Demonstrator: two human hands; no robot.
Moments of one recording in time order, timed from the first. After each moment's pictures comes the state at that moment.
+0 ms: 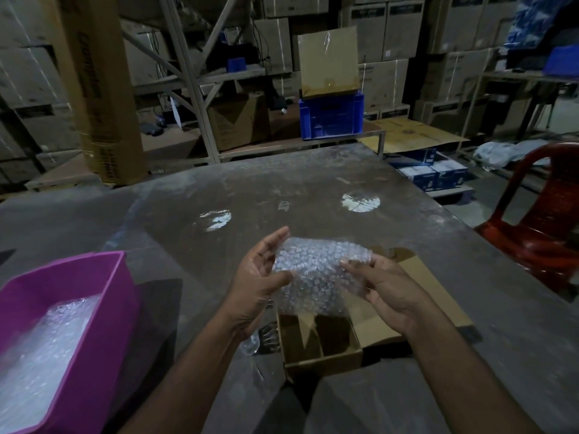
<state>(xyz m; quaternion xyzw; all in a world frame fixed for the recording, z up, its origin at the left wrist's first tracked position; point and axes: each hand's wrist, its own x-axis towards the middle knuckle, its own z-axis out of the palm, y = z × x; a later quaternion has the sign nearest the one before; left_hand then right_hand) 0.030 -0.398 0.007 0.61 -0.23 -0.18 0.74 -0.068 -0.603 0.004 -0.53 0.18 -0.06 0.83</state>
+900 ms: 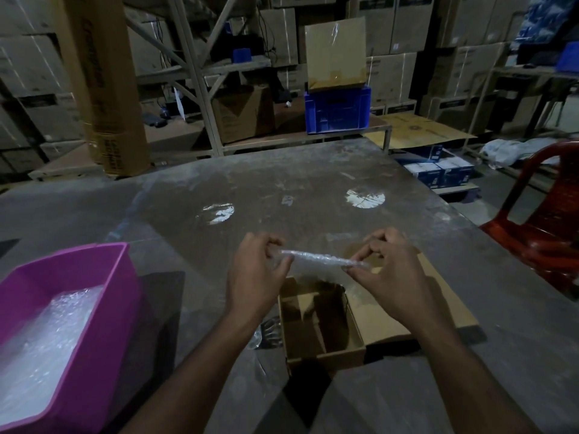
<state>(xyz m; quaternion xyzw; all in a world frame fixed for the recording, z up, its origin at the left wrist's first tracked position) 0.028 -0.401 0.014 0.88 -0.24 0.16 0.38 -0.073 -0.602 0.012 -0.89 0.14 -0.26 0.33</state>
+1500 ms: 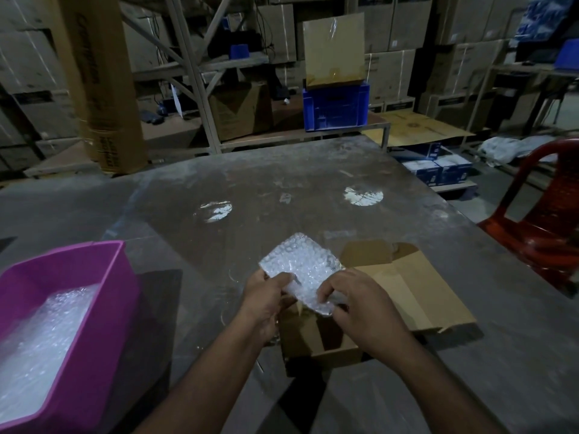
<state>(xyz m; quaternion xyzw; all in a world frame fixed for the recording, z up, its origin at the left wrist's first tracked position) 0.012 -0.420 -0.005 0.62 0.08 -0.23 0.74 -0.080 -0.569 -0.024 -0.93 0.00 -0.20 0.30</state>
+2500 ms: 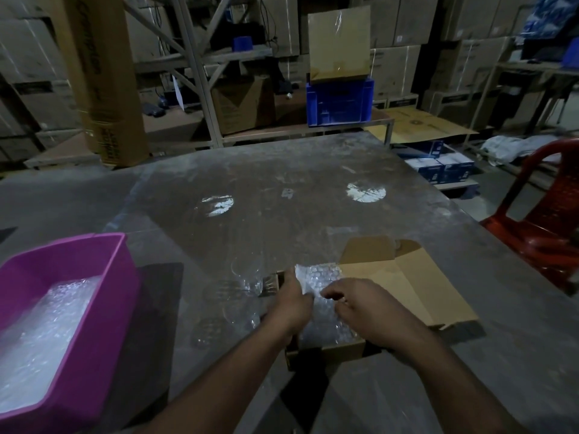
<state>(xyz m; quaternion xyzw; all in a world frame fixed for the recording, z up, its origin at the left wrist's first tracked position) 0.004 -0.439 -0.036 0.85 -0.11 -0.21 0.47 -0.072 -0.578 -0.018 -0.97 0.02 0.00 0.25</state>
